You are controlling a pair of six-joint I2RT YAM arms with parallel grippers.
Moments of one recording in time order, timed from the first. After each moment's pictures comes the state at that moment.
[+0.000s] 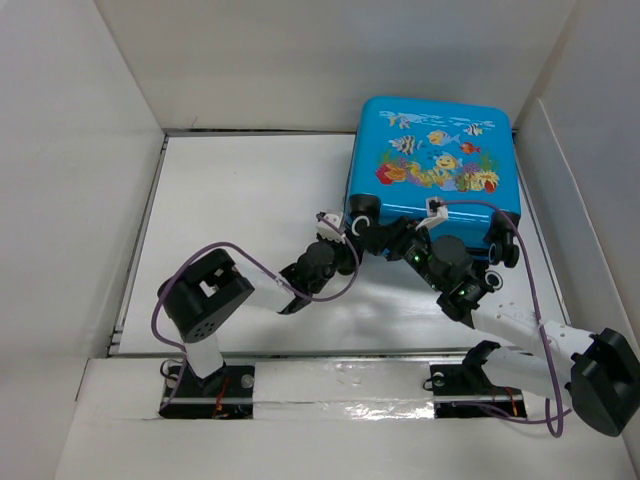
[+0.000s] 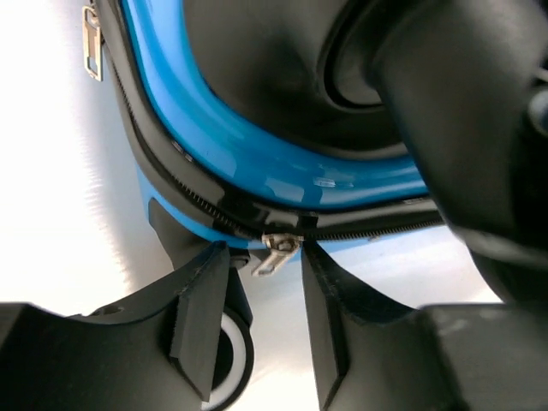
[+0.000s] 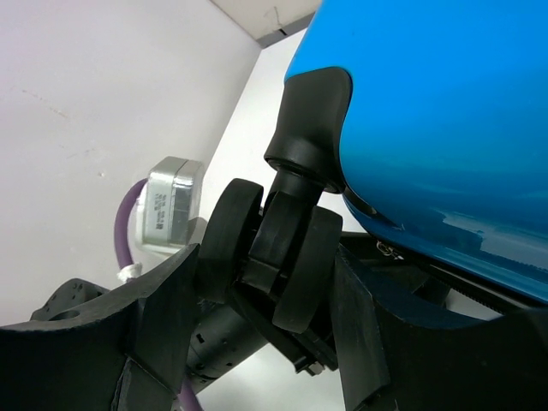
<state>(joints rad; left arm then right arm) -0.93 1.74 0.65 0.91 -0.33 -0.45 0.69 1.02 0.48 0.54 0.05 0.78</state>
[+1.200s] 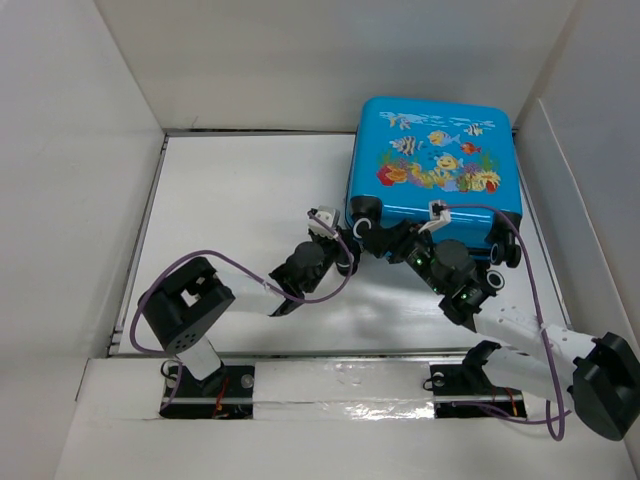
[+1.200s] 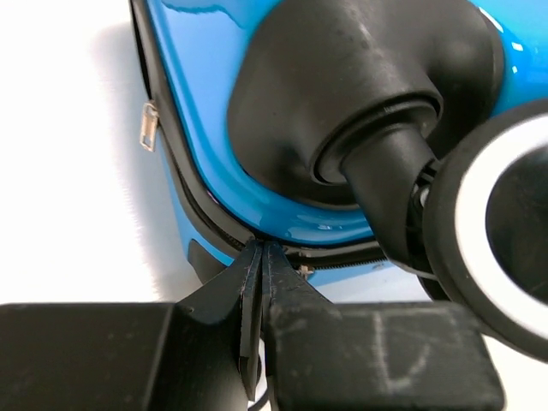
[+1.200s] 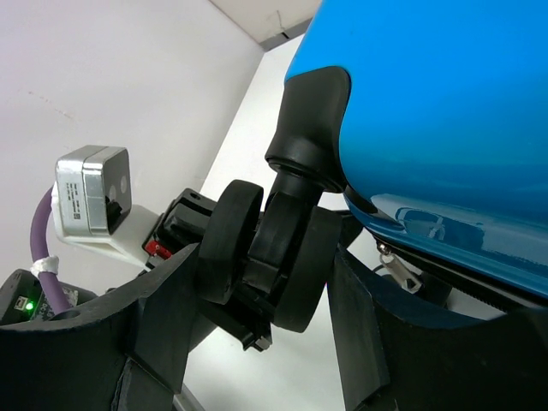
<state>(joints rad) -0.93 1.62 0.61 0.94 -0.37 -0.35 0.69 0.99 0.45 0.56 0.06 0.79</state>
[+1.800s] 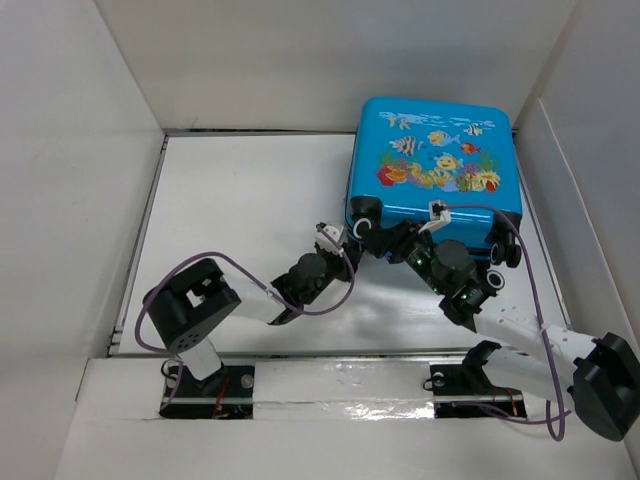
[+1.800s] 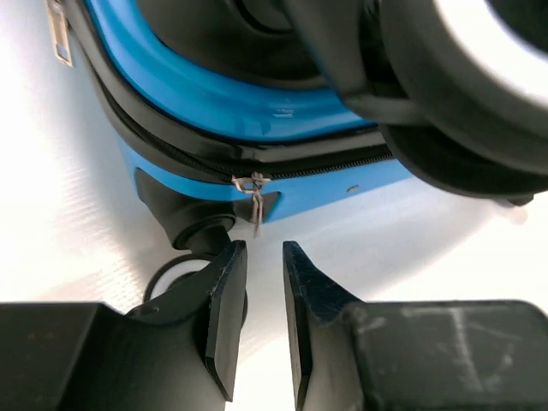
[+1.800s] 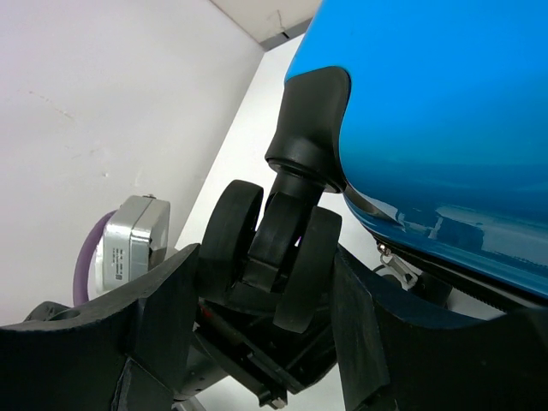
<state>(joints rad) -0.97 1.64 0.54 0.94 -0.28 -0.36 0.69 0.99 0.45 0.56 0.06 0.79</state>
